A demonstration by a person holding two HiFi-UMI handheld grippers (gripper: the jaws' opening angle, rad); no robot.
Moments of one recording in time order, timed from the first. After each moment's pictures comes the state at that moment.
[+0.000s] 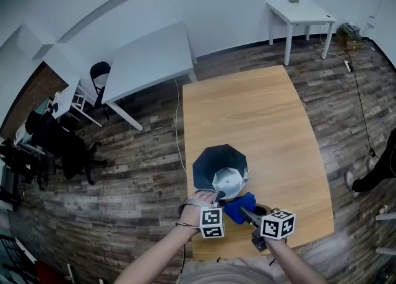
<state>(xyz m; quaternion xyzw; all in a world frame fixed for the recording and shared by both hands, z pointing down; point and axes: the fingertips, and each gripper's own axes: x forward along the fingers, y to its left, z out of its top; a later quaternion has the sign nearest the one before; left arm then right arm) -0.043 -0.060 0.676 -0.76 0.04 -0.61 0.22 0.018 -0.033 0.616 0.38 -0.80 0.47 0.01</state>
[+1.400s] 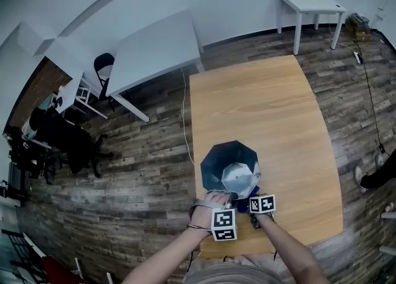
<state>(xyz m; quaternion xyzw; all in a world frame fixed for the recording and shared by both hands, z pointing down) -0.034 -0.061 0.684 -0.77 0.03 -0.60 0.19 -0.016 -0.084 0.853 0.41 -0.73 0.51 0.18</state>
